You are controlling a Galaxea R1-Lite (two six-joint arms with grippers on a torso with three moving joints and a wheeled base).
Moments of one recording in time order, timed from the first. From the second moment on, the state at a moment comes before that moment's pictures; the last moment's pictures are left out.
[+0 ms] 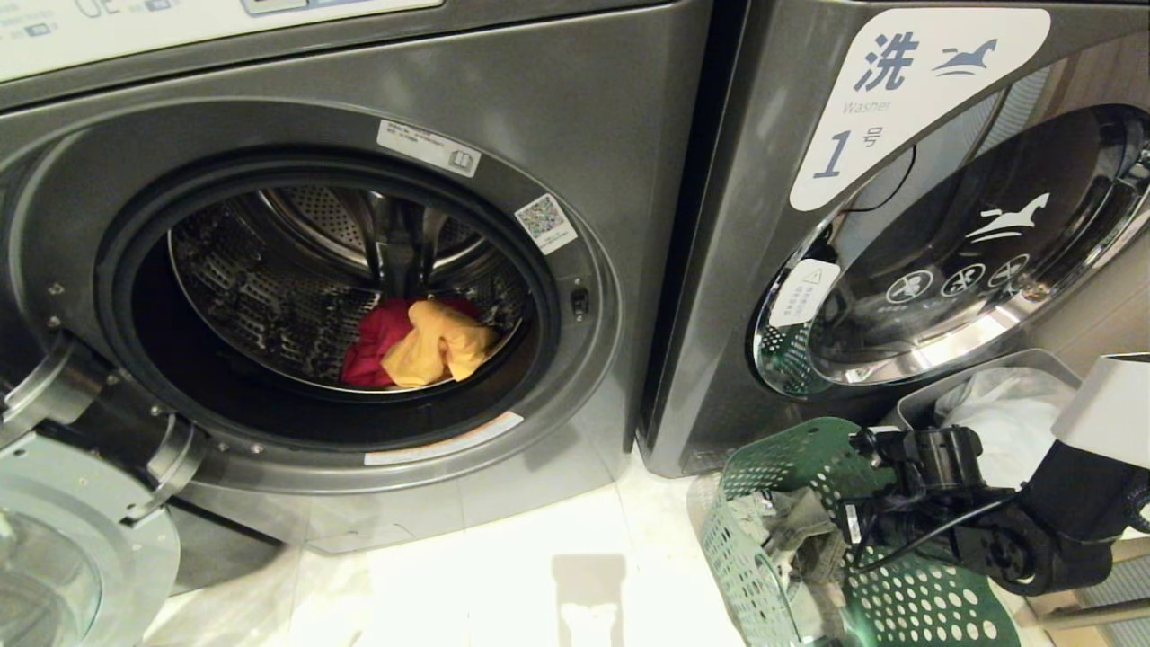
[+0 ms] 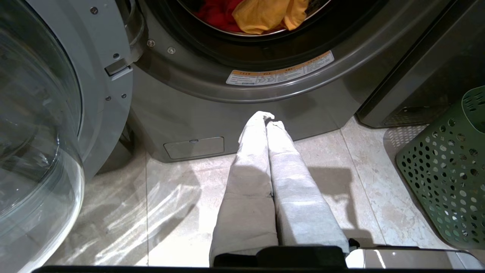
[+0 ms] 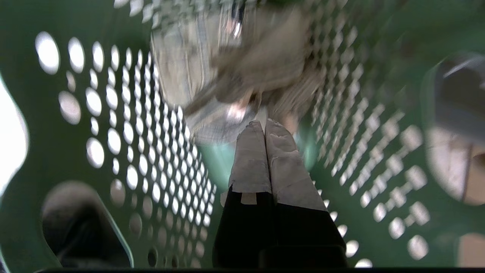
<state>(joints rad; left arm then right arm) 0.00 0.00 0.00 -0.01 0.01 -0.04 0.04 2.17 -0.60 -0.83 -0.09 0.01</state>
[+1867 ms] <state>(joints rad) 0.00 0.00 0.00 -0.01 0.01 -0.04 -0.14 2.88 -1.21 -0.96 0.35 0.14</state>
